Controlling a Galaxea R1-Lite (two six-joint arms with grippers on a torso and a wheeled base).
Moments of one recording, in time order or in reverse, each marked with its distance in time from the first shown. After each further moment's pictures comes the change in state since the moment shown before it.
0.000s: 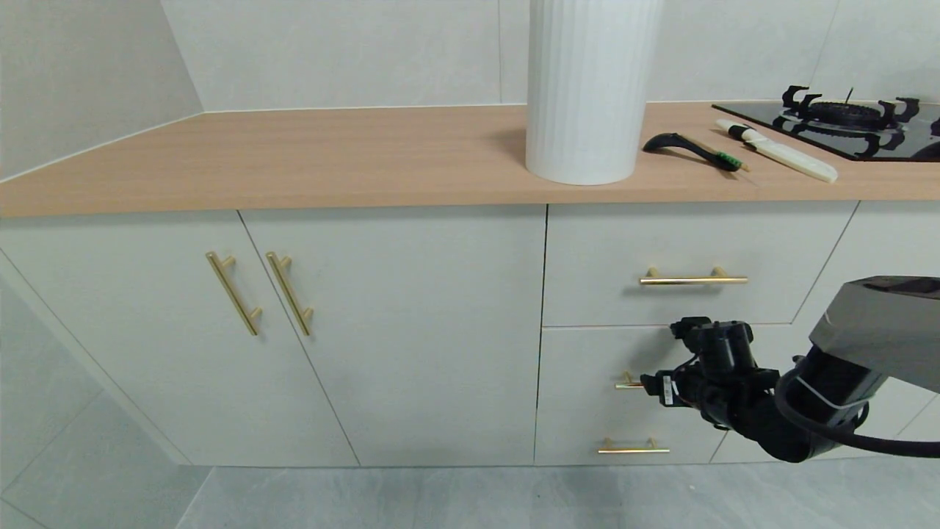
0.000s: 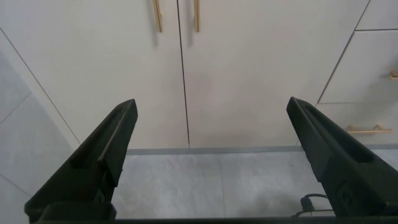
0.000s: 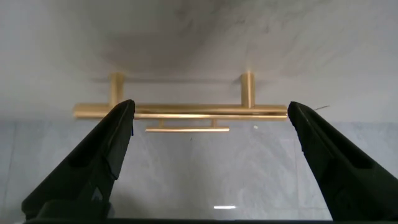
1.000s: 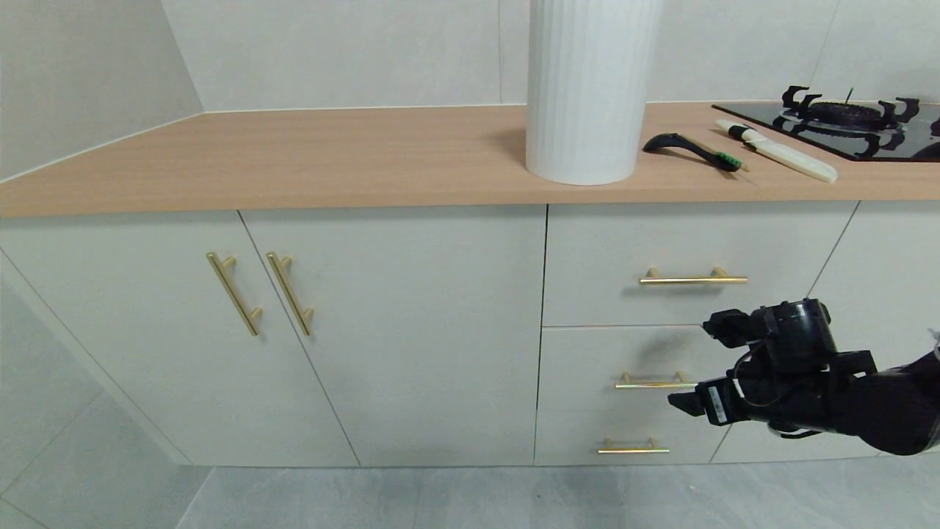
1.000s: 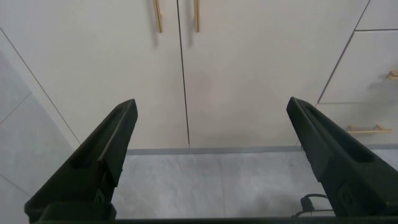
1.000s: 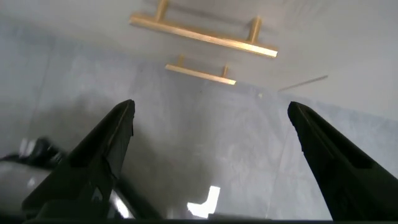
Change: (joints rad) left arm 0.000 0.000 0.000 0.000 0.000 0.000; right arm -0.051 -0.335 0.114 0.350 0.229 -0.182
